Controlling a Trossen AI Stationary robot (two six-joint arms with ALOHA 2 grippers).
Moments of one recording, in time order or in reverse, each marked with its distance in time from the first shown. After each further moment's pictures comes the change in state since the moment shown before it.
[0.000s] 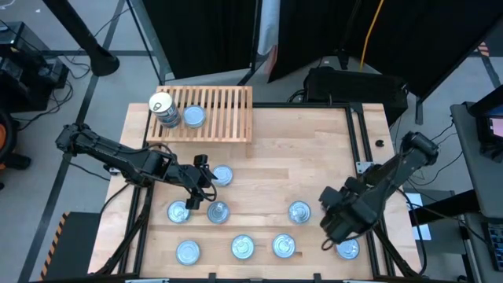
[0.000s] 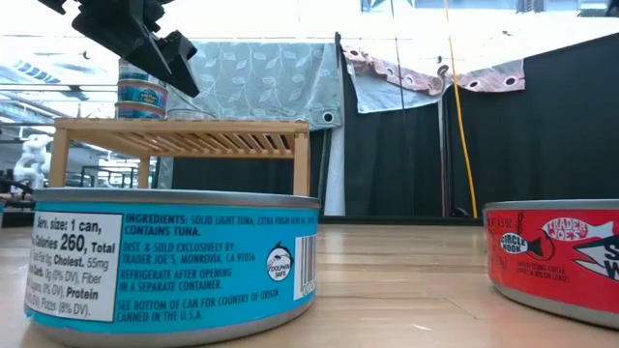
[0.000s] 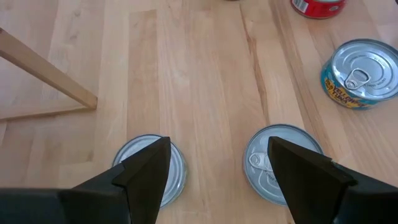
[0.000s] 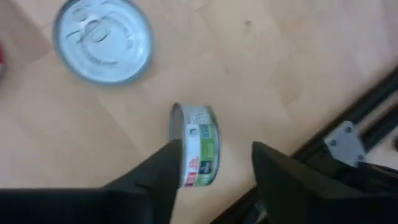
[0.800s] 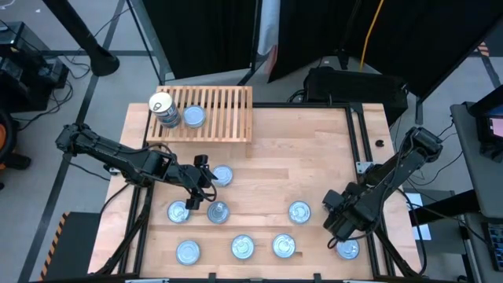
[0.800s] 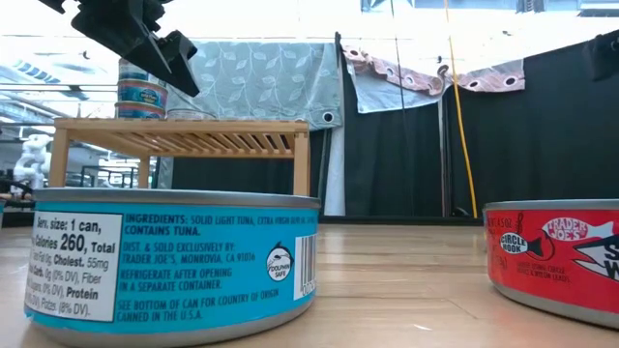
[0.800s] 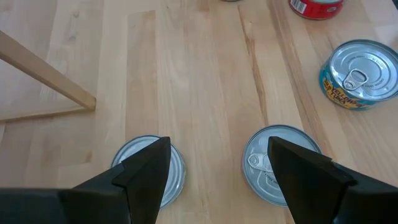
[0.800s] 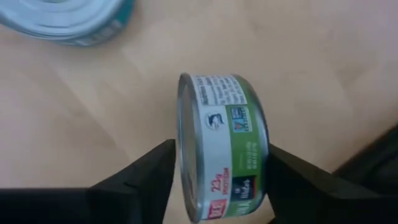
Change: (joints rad) left arm 0.000 0.000 0.000 0.003 0.004 0.002; right arm 0.061 -0.086 -0.388 0.369 -0.059 0.073
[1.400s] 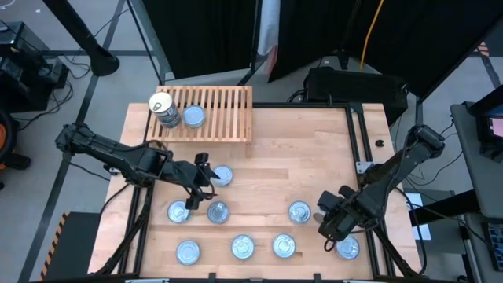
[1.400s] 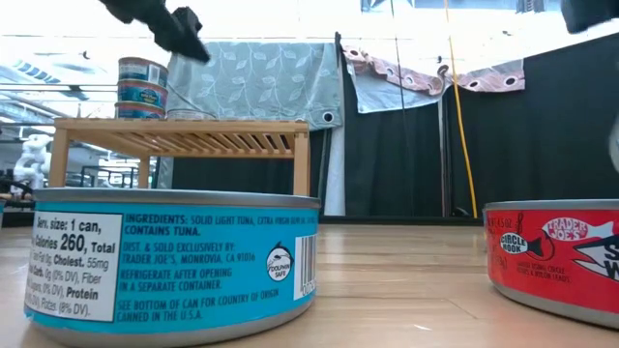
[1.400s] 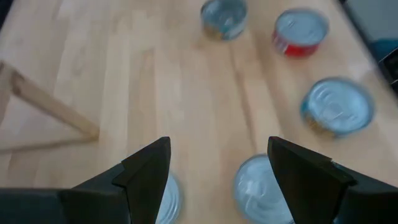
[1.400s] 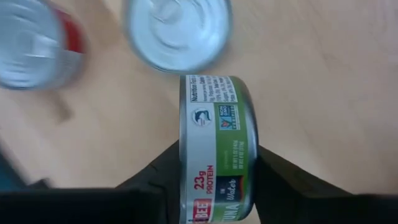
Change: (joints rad) left arm -0.009 -0.015 0.074 0.006 0.011 0.009; right arm -0.060 -0.056 0.122 0.084 -0.021 -0.090
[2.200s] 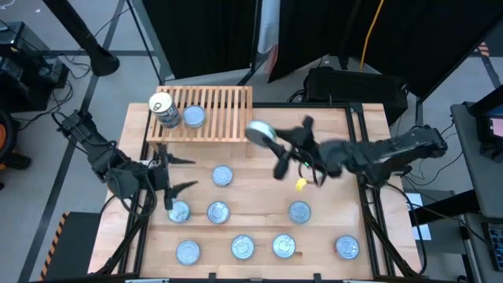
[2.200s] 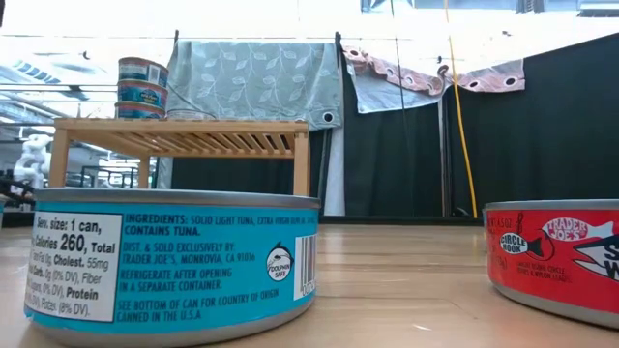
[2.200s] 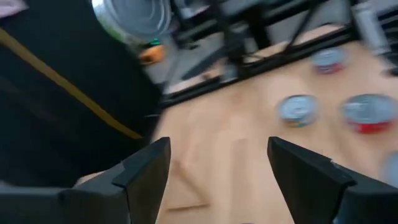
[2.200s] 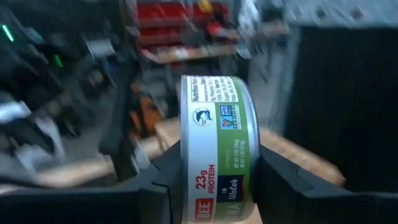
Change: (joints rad) left arm -0.438 -0.236 0.060 0.026 -0.767 0.184; right arm -0.500 -0.012 0.304 1.042 0.605 -1.210
